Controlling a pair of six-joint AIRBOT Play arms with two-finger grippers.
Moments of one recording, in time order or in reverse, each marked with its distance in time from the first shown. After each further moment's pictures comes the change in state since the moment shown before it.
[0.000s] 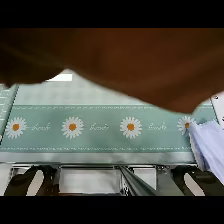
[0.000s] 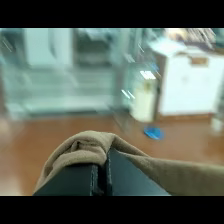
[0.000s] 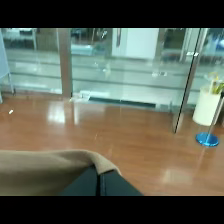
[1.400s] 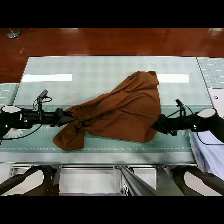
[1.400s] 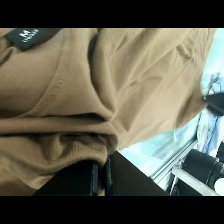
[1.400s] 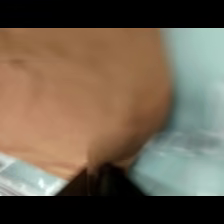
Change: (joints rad) left arm -0.020 -0.581 -1.244 -0.507 -0.133 0.439; right arm -0.122 -0.414 -1.542 0.610 -0.227 -0.170
